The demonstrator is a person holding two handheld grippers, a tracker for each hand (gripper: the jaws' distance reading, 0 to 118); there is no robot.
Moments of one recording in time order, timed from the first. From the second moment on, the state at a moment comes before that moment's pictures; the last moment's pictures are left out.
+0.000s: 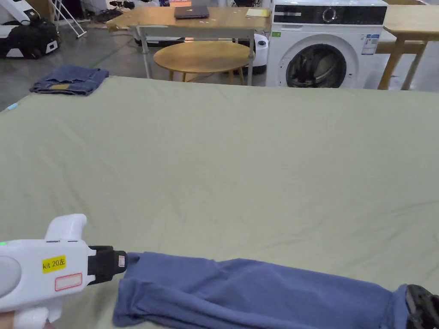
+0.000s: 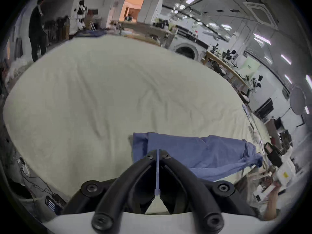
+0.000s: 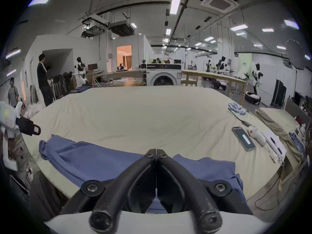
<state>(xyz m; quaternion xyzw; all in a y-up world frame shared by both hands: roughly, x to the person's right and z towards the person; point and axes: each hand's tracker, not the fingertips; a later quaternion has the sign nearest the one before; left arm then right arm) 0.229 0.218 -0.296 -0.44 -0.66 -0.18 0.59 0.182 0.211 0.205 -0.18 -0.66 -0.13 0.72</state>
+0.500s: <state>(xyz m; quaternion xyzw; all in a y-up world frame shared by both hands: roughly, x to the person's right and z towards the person) 0.279 0.161 -0.348 -0.62 -0.67 -0.14 0.39 0.178 0.205 0.197 -0.18 -0.64 -0.16 0.73</state>
